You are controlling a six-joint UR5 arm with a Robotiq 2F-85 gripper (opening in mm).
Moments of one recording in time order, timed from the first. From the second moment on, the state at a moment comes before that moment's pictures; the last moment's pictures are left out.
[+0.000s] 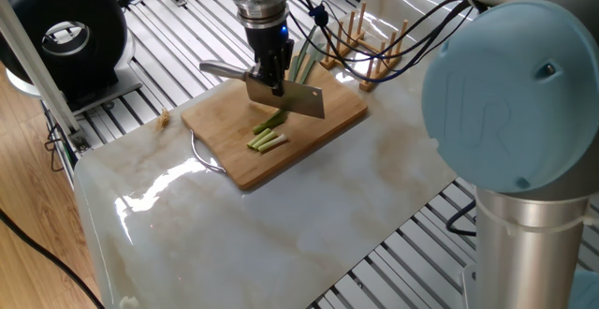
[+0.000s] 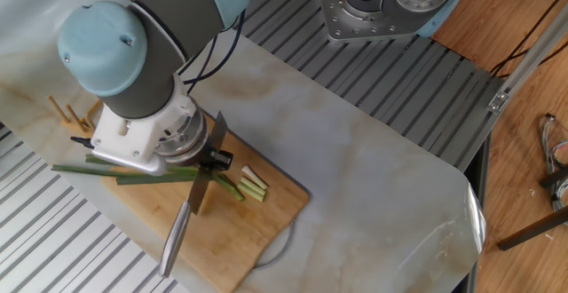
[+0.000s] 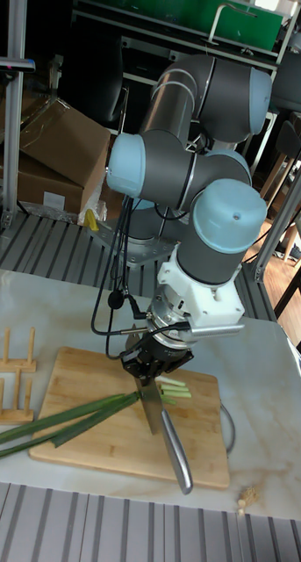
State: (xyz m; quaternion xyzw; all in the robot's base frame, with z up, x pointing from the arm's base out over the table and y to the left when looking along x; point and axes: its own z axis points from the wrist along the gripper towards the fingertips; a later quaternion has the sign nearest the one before) arm 0.609 0.034 0.074 0.18 -0.98 0.00 0.08
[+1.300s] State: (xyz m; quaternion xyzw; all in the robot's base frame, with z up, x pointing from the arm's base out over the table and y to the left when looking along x) arm 0.624 0.043 0.075 0.19 -0.98 -0.03 0.04
